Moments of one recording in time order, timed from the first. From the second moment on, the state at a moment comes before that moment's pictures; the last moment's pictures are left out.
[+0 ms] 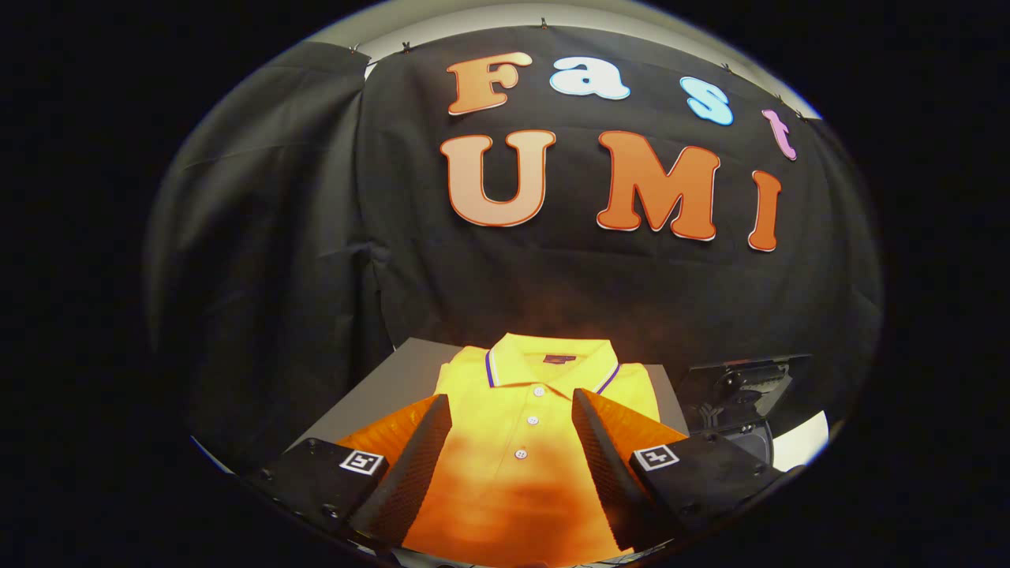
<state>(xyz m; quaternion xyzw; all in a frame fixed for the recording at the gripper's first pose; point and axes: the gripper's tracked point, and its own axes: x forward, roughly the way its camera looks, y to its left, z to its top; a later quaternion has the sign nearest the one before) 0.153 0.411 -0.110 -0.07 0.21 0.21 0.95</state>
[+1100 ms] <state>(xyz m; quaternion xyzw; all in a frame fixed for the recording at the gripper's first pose) 0.151 0.401 -0.184 -0.05 0.29 0.24 0.93</state>
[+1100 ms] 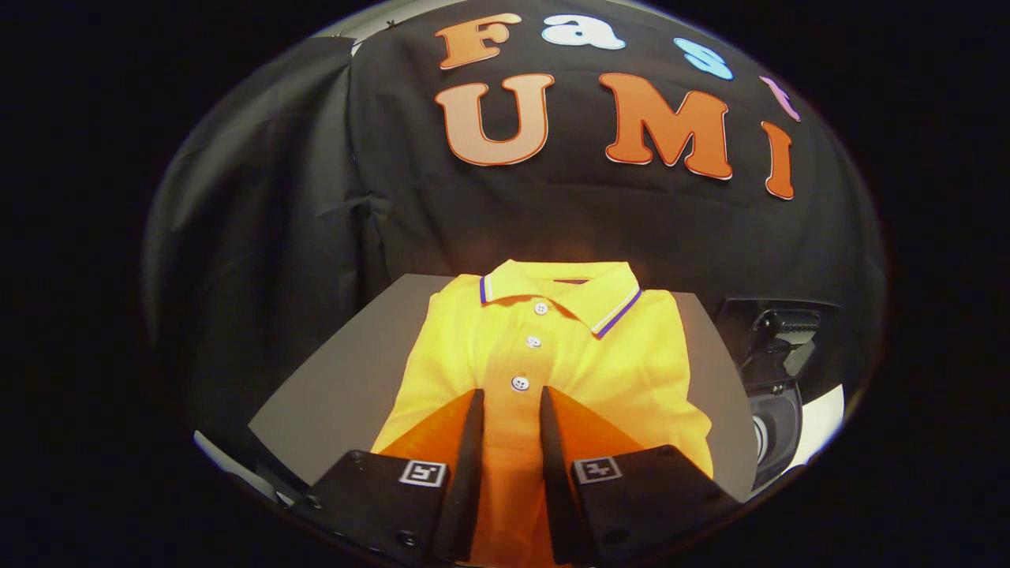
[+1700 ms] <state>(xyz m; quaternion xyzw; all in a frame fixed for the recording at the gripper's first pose) 0.131 0.403 -0.125 -0.01 0.18 0.30 0.94</state>
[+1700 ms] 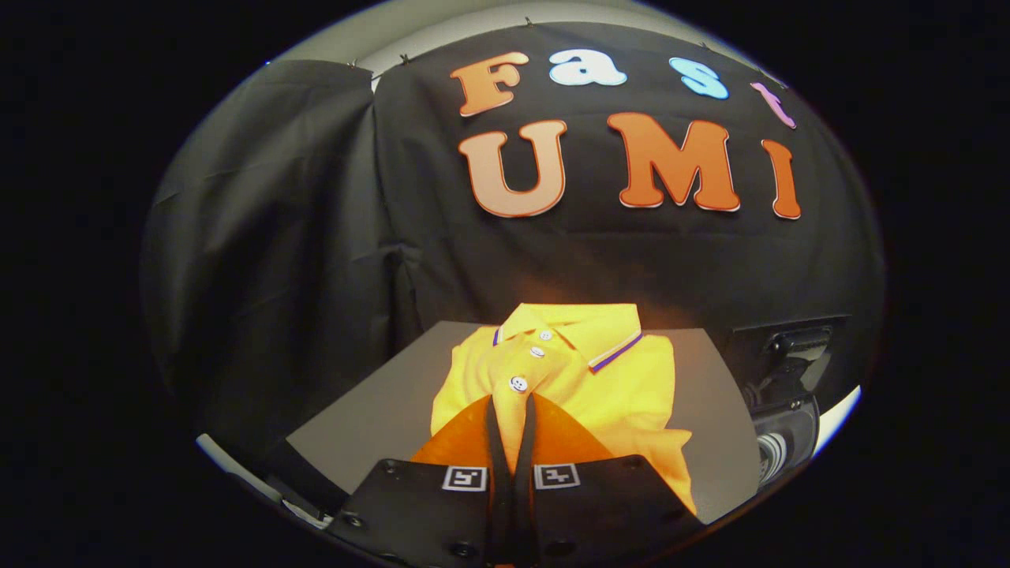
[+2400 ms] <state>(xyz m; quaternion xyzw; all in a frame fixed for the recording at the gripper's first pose) 0.071 0.375 0.001 0.02 0.02 0.34 0.94</state>
